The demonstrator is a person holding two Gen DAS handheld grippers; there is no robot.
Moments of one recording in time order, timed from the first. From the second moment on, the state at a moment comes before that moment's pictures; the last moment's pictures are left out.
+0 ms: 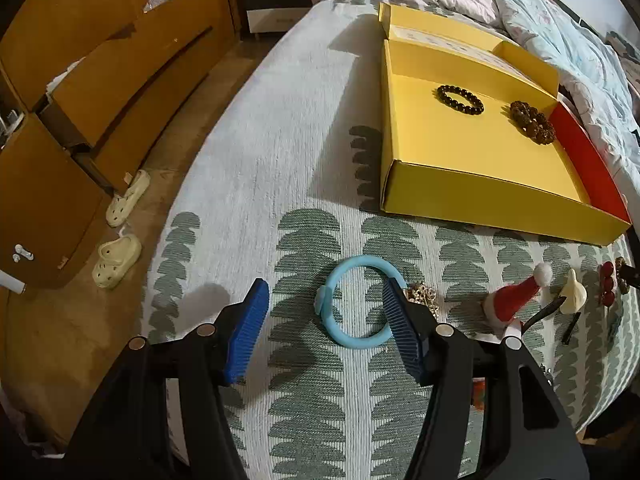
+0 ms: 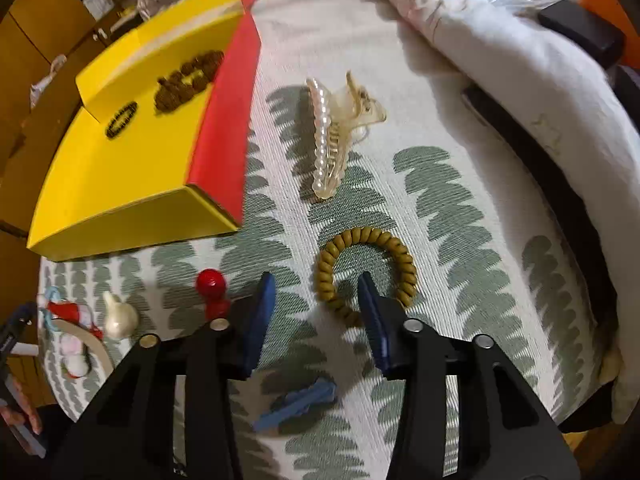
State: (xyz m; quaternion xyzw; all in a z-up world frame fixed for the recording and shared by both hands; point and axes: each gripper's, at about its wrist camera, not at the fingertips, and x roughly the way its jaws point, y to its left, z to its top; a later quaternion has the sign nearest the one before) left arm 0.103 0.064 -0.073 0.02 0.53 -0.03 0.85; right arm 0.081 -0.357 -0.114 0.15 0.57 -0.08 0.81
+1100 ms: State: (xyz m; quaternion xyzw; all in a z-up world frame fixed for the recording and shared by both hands) left arm 0.126 0.075 -0.109 0.01 0.59 -0.02 0.81; right arm 0.099 -0.340 -0.127 0.08 0.59 -0.10 0.80
